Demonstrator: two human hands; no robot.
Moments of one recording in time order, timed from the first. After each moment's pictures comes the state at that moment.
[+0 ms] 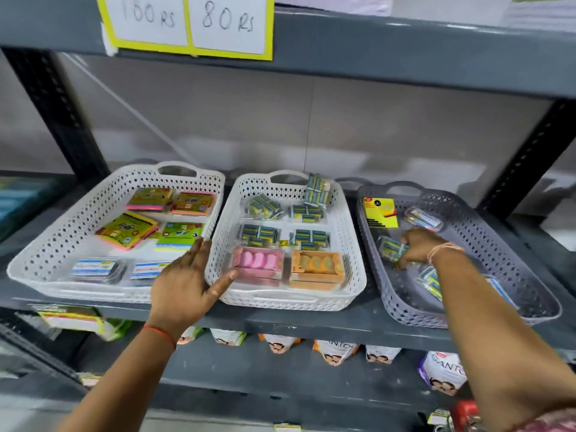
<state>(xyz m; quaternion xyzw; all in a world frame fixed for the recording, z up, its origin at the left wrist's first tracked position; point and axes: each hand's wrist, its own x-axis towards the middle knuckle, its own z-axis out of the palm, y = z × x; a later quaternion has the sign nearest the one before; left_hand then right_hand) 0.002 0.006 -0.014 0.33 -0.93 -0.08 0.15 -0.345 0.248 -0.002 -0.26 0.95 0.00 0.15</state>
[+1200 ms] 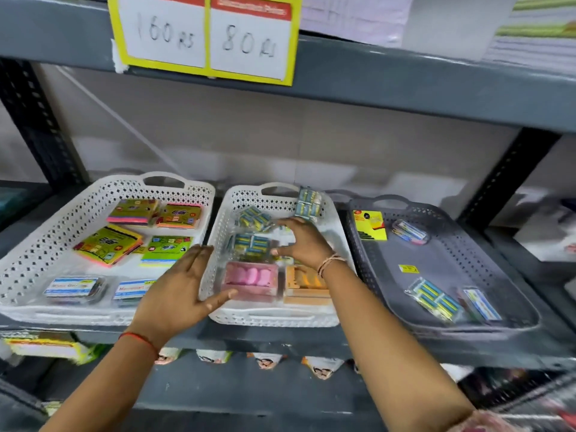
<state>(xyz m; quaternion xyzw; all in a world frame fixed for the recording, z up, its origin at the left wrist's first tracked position) -0.004 -0.019 -0.008 0.21 -0.95 -0.16 0.17 -0.228 0.094 0.003 -0.46 0.84 -0.27 0.11</state>
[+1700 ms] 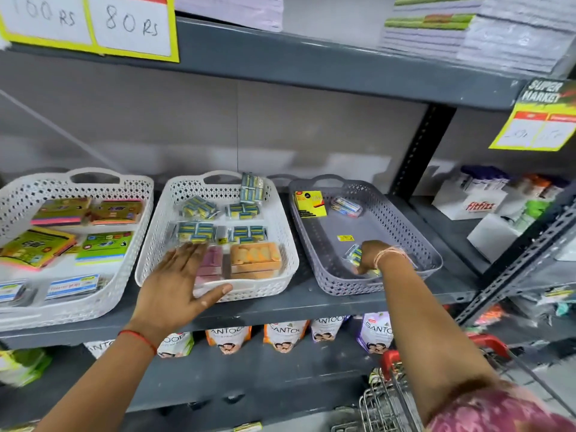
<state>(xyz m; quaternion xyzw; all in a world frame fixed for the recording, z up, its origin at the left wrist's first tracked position) -0.027 0.052 -0.009 0.14 -0.97 -0.09 0.15 -0.295 0.306 0.001 -0.16 0.97 0.08 0.19</state>
